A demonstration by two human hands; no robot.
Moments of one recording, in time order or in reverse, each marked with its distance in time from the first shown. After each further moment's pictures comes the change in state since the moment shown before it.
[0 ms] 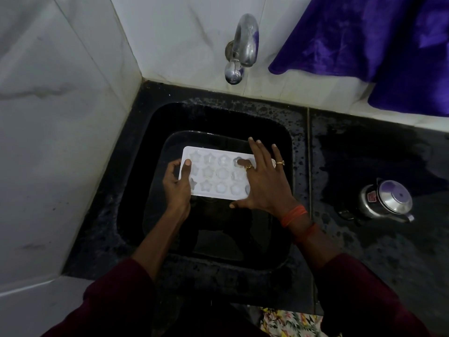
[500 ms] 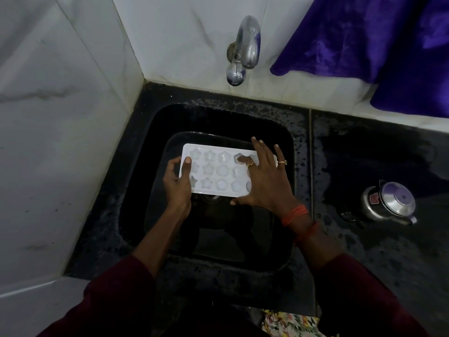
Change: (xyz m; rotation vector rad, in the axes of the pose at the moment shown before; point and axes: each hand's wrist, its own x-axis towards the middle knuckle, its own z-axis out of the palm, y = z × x) left_hand 0.005 0.006 0.002 -0.012 0.001 0.028; right_hand 0.007 0.001 -0.001 0.078 0.023 0.059
